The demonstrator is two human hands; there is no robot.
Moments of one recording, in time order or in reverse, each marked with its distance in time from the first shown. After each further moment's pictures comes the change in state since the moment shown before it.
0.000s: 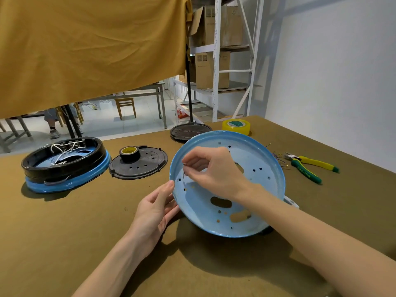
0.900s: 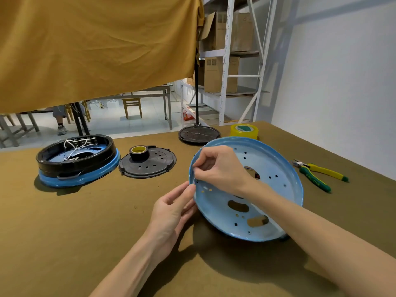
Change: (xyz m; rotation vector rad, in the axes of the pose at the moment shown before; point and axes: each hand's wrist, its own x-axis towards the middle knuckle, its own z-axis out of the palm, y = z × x) left_hand -0.012 -0.002 0.011 -0.027 -0.065 0.020; right_hand 0.015 0.002 0.006 0.031 -0.085 0.156
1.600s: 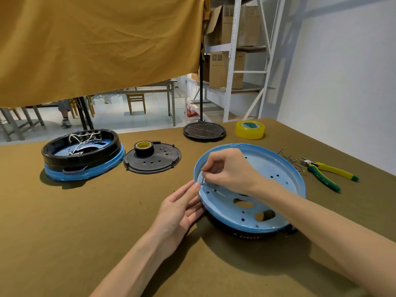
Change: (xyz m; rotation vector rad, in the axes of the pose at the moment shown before) left_hand 0.008 -0.003 -0.006 -0.123 0.004 -0.150; right_hand -0.002 0.019 -0.001 -0.059 -0.106 0.022
